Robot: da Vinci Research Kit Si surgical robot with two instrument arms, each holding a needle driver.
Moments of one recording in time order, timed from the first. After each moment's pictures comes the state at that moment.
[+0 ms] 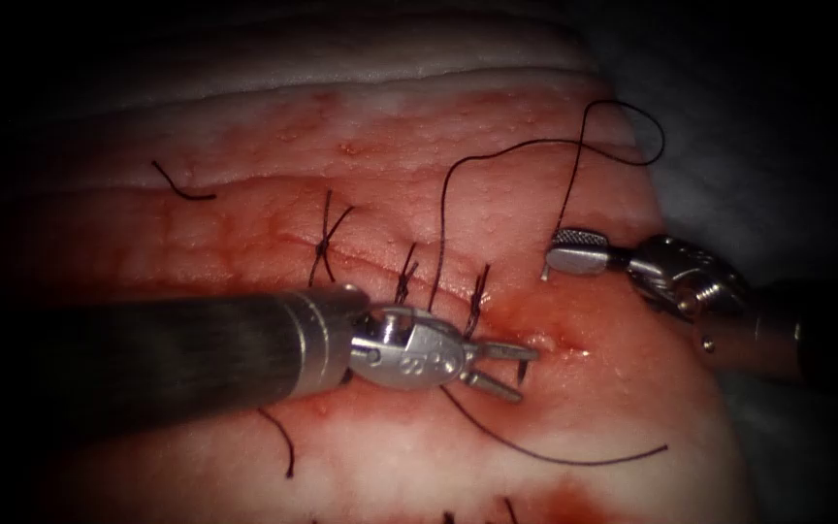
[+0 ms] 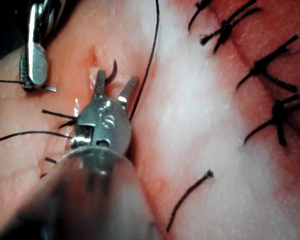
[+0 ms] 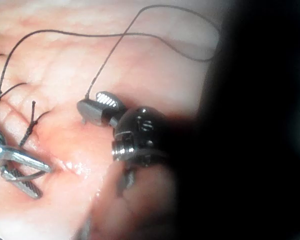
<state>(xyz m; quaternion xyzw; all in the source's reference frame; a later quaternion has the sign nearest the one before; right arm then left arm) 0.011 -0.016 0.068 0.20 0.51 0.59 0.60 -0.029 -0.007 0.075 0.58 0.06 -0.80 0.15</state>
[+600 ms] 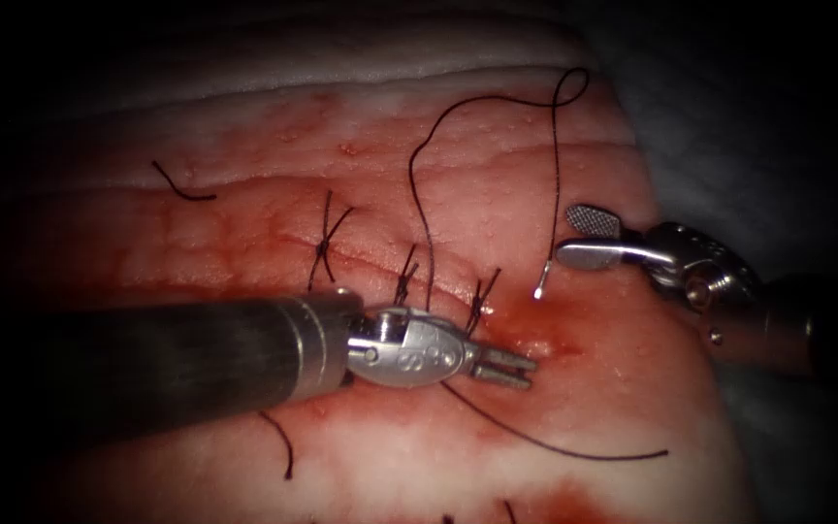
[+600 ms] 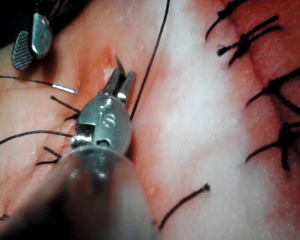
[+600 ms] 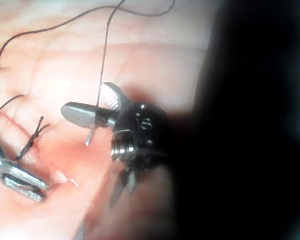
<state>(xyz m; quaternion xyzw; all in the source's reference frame) 0.010 -0.015 0.067 0.19 0.52 0.61 0.57 -0.028 -0.007 0.074 0.60 0.15 -0.78 0.10</state>
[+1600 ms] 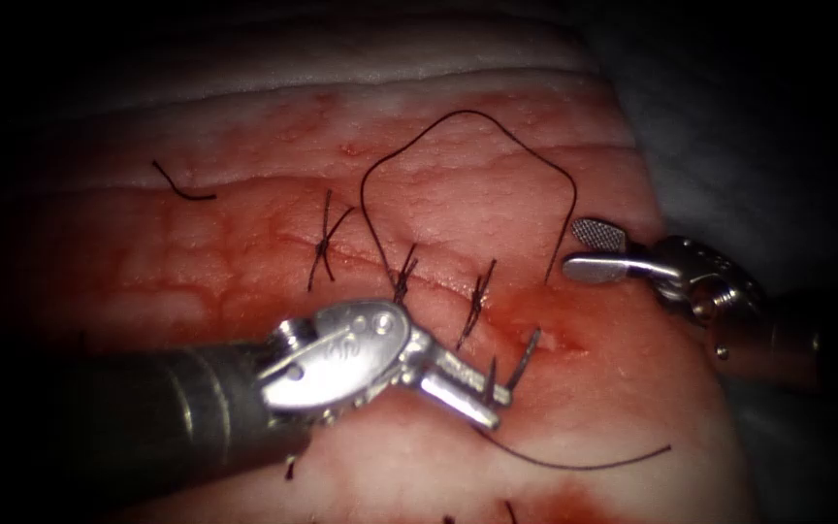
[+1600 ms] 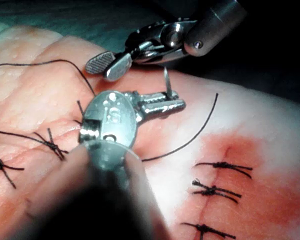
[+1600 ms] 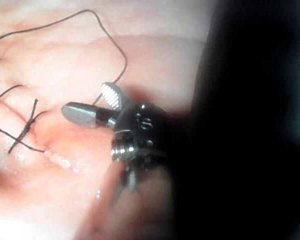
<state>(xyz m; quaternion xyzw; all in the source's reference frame) 0.010 -0.017 0.067 0.19 0.52 0.60 0.58 -0.024 -0.002 0.058 0.70 0.31 -0.65 -0.03</state>
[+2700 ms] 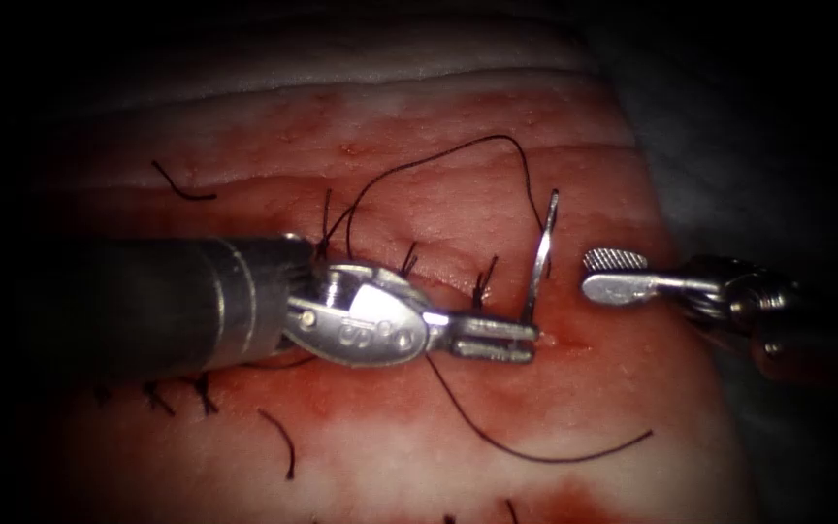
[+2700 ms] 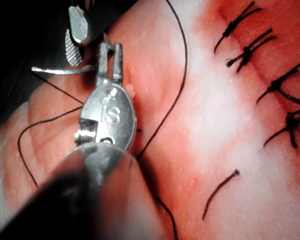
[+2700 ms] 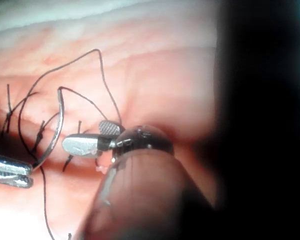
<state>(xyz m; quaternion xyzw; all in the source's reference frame) 0.012 -0.019 0.058 0.38 0.46 0.66 0.45 -0.026 -0.003 0.063 0.66 -0.05 -0.74 0.09</state>
